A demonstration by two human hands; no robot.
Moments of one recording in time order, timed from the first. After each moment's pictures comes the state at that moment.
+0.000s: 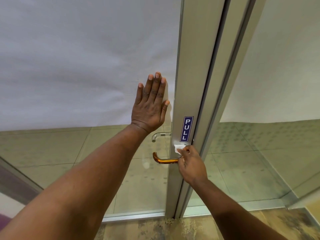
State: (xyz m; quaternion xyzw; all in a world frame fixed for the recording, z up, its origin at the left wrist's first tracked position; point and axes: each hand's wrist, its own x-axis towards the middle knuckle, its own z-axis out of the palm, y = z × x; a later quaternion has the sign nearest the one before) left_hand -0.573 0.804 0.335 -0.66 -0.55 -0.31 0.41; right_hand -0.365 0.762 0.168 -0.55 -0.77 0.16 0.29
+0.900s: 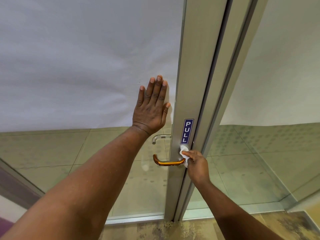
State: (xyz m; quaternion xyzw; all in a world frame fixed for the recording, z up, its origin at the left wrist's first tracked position) left_hand -0.573 0.804 0.335 -0.66 -0.55 -0.31 0.40; right_hand -0.358 0.770 0.167 -0.55 -0.62 0.35 0.43
